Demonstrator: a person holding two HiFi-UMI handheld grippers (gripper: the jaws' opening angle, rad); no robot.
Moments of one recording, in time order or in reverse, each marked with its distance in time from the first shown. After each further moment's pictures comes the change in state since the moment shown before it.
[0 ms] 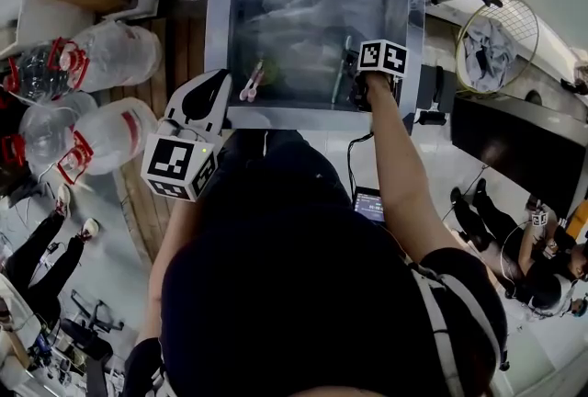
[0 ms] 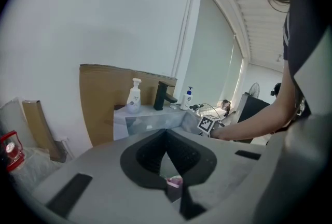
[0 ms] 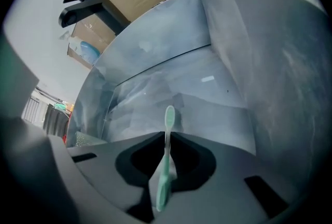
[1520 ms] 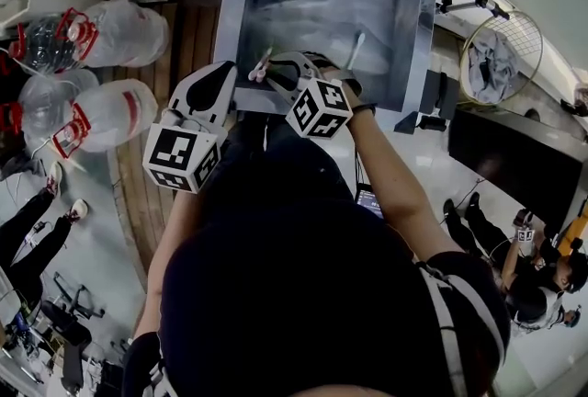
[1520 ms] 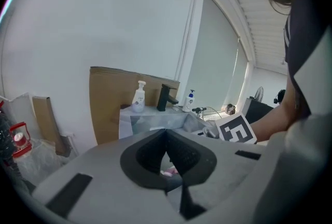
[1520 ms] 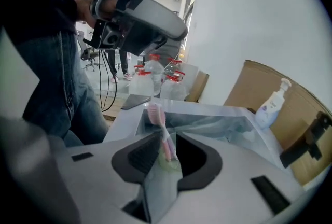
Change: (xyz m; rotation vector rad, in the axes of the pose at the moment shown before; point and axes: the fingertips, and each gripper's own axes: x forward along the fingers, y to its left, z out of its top) left arm -0.029 -0.008 -0.011 -0.040 -0.039 0.057; right arm -0.054 0.262 -0.100 -1.629 -0.194 0.301
